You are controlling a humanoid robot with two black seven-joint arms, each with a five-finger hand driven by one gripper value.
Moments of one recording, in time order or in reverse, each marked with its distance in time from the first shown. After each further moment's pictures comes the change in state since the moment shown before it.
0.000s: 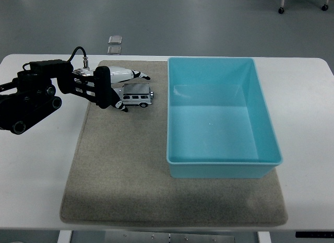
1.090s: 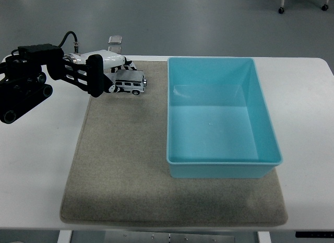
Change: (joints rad) left arm -0.078 0.055 0.010 0.005 0.015 -0.002 0.001; right arm 0.000 0.000 0.000 0.000 0.000 0.000 0.000
